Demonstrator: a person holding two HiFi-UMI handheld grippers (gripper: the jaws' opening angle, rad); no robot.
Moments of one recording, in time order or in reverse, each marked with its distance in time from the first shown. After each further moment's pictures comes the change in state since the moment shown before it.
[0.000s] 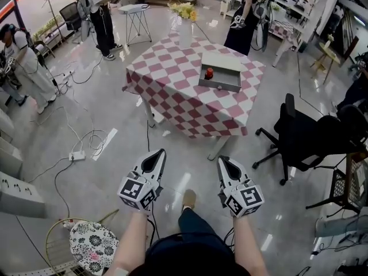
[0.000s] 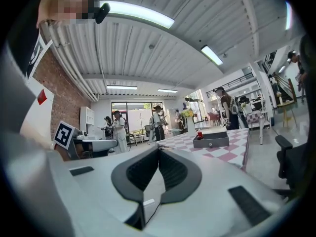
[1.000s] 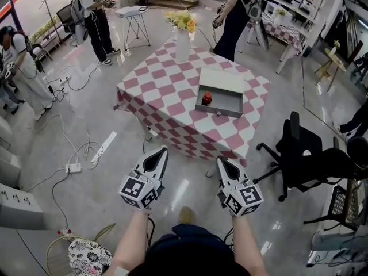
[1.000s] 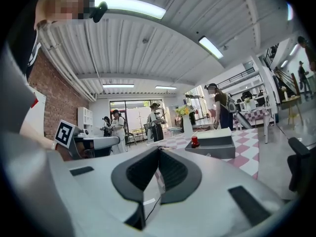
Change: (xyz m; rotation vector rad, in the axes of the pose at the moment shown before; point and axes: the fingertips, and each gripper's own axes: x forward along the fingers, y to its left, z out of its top) left arm 0.174 0.076 0.025 0.003 -0.005 -0.012; right arm 0.143 -0.122 0.034 0.024 0.029 0.024
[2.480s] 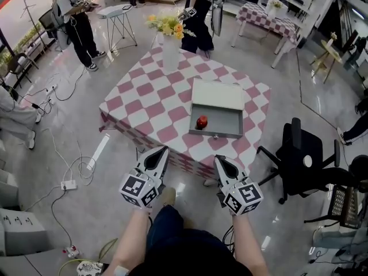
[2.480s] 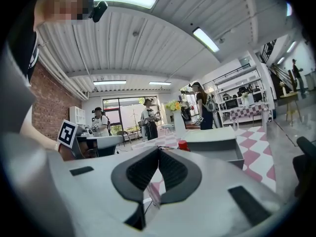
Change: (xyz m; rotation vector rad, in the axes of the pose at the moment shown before) left arm 0.161 0.088 -0.007 -0.039 0.040 -0.088; right arm 0.132 -0.102 0.013 0.034 0.044 -0.042
